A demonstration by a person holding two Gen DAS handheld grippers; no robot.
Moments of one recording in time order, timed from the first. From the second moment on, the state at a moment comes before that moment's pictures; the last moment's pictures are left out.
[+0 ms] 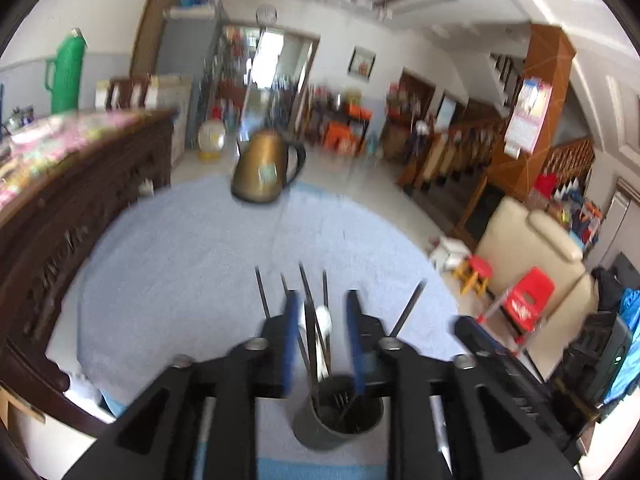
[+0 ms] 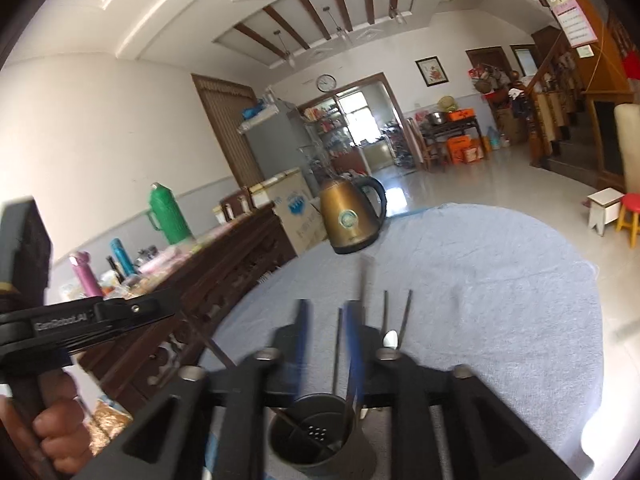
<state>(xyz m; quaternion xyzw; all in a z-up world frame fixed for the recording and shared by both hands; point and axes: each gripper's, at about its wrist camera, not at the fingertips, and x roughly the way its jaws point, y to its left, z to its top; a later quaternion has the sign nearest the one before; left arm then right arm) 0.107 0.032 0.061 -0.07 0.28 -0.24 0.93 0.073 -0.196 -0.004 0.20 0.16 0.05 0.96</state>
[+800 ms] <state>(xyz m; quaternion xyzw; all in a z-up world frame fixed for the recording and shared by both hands) 0.170 0.071 -0.069 -0.05 0.40 -0.04 0.91 0.105 -0.300 -0.127 0.35 0.30 -0.06 0.89</state>
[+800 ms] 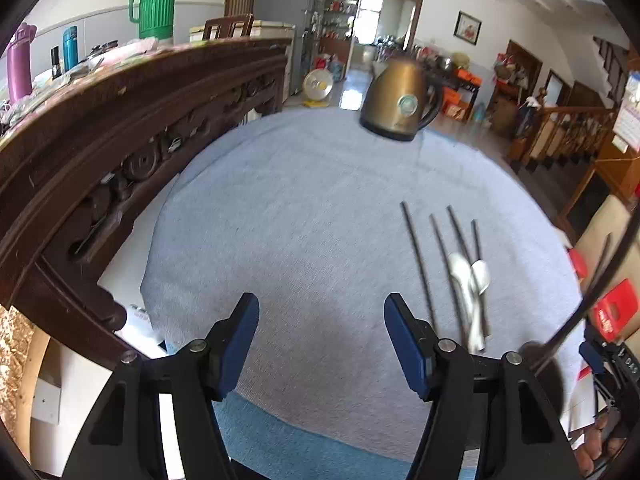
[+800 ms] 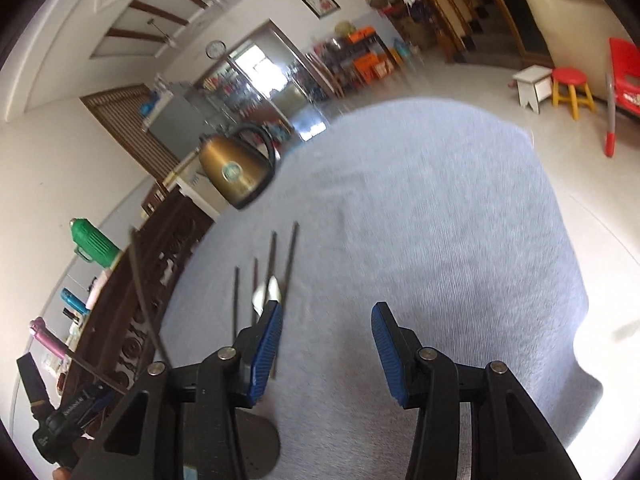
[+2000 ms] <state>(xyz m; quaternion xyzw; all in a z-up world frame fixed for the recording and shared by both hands) 0.318 0.031 -0.118 0.04 0.47 -0.08 0.88 0.299 -0.284 -0.144 0.26 0.41 -0.01 0.88</state>
